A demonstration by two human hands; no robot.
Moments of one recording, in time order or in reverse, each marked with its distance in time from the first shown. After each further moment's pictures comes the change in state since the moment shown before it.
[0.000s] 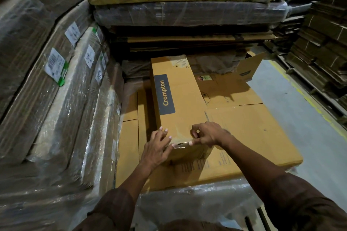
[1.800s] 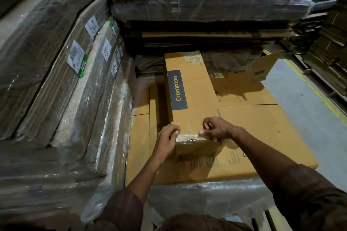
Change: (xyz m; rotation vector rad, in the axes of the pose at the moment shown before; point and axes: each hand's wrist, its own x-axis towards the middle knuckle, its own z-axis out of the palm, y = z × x) left_hand 0.007 0.010 -0.015 -0.656 0.052 -0.359; right_hand 0.010 -0.004 -0.002 0.497 -0.135 0.112
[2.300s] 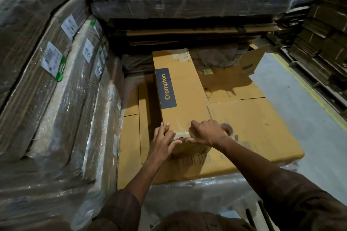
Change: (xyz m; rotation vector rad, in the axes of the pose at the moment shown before) left_hand -0.007 -0.001 0.021 0.546 -0.023 0.255; right_hand -0.010 0.011 0.029 -0.915 0.321 -0.211
